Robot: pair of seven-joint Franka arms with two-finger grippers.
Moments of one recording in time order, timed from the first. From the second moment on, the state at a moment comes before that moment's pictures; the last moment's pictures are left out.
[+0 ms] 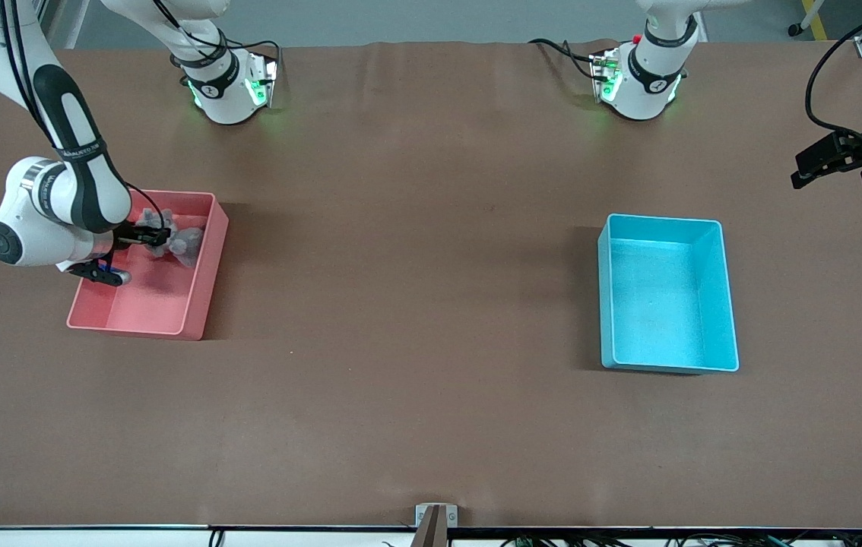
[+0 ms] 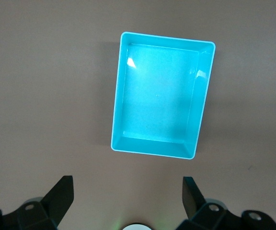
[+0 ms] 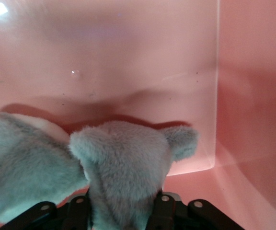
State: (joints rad) left arm 0.10 -0.05 -0.10 -1.59 0.00 1.49 -0.03; right arm -0.07 0.32 -0.18 -2.21 0.06 2.02 -0.01
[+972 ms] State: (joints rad) left arm 0.12 -0.04 -0.10 -1.59 0.00 1.49 0.02; right arm 0.03 0.31 -0.16 -1.80 0.09 1.59 0.27
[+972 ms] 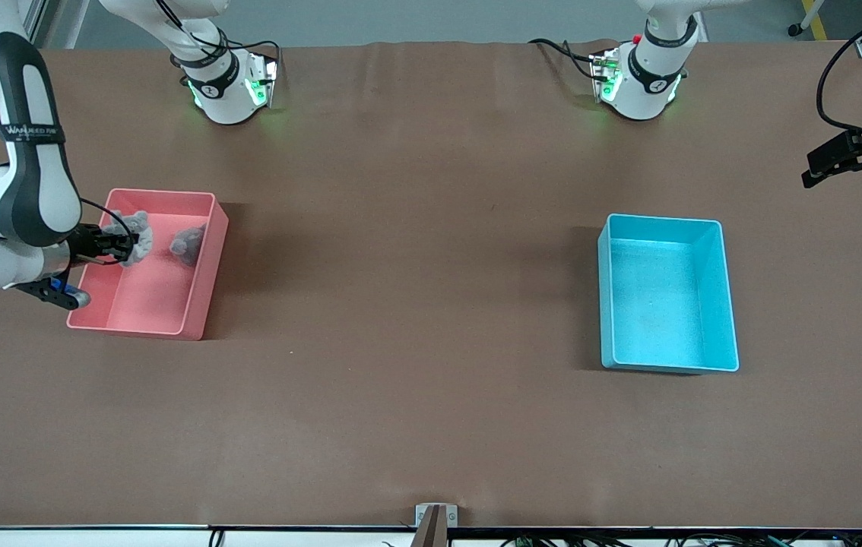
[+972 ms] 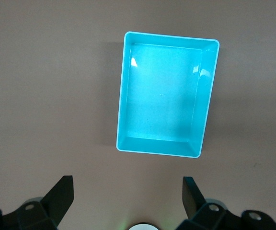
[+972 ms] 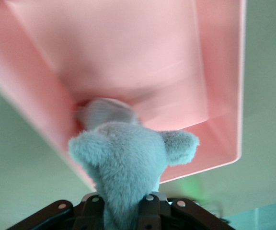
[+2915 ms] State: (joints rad) left arm 0.10 0.01 -0.15 -1.59 0.00 1.53 0.00; right arm 0.86 0.65 -0.16 -1.72 0.33 2.44 1.47
